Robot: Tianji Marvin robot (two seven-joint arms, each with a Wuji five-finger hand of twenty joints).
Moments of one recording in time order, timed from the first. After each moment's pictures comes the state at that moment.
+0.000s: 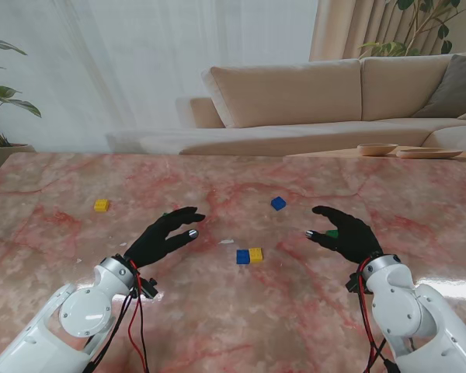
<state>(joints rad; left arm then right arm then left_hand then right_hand) 1.63 -1.12 -1.23 -1.61 0.26 -0.28 -0.05 -1.73 -1.10 1.48 -1.65 -0.67 -0.05 0.01 0.52 -0.06 0.09 0.03 0.52 0.09 0.19 0.17 0.32 0.03 0.23 0.21 0.24 0.08 0.15 0.35 -0.03 0.04 0.56 0.29 0.06 -0.30 0.67 -0.04 0.36 0.00 0.14 0.52 0.43 -0.05 0.13 0.18 0.40 -0.06 0.11 0.27 0.17 -0.03 0.50 0.43</state>
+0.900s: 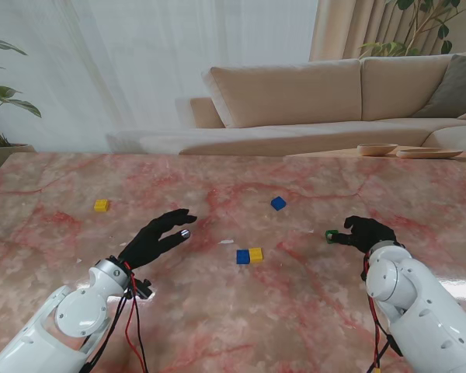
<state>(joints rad) 1.63 -1.12 -1.26 -1.56 0.25 -0.30 -0.05 -1.49 -1.07 1.34 -1.37 -0.79 0.31 0.09 0.52 -0.06 0.09 0.03 0.52 0.09 0.19 0.17 0.32 0.03 0.23 0.21 0.24 0.08 0.15 0.35 -0.03 0.04 0.56 0.29 0.13 -0.45 0.69 -0.03 0.42 -0.02 0.39 0.78 0.50 -0.10 0.58 0.69 0.46 -0.09 0.69 0.66 0.21 -0.02 0.87 0.88</state>
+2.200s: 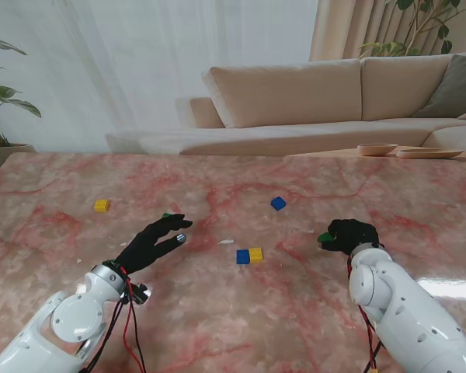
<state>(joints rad) 1.65 -1.12 -1.28 -1.55 0.25 -0.30 -0.05 -1.41 -1.07 1.18 -1.26 -0.86 0.29 -0.04 0.52 -0.06 0.09 0.03 0.52 0.09 0.19 0.17 0.32 0.03 0.23 0.21 0.24 0.08 0.15 0.35 -0.03 0.04 0.55 0.29 0.41 -0.54 0.77 -0.14 0.57 -0.18 0.73 0.94 0.64 -0.18 0.73 0.78 0.58 -0.14 0.80 0.68 0.27 -0.01 0.95 0.88</state>
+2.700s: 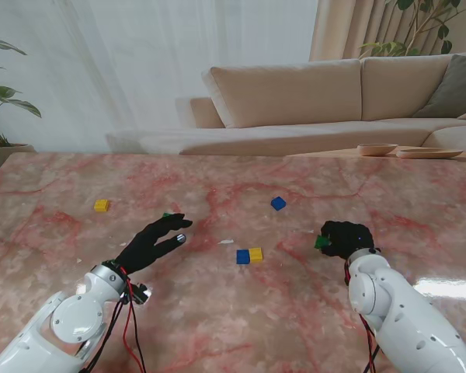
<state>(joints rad) 1.65 -1.12 -1.28 -1.55 0.26 -0.31 -0.04 -1.44 -1.08 1.19 -1.25 -0.88 0.19 -0.11 0.52 -0.06 0.09 0.03 0.52 0.09 0.19 0.17 0.32 0.03 0.23 0.21 0.24 0.08 0.15 0.35 -0.03 0.04 0.55 0.29 0.49 -0.64 0.96 -0.24 0.55 -0.19 0.76 0.77 0.74 -0.18 0.71 0.85 0.61 -0.15 0.82 0.68 0.29 -0.01 0.96 0.86</state>
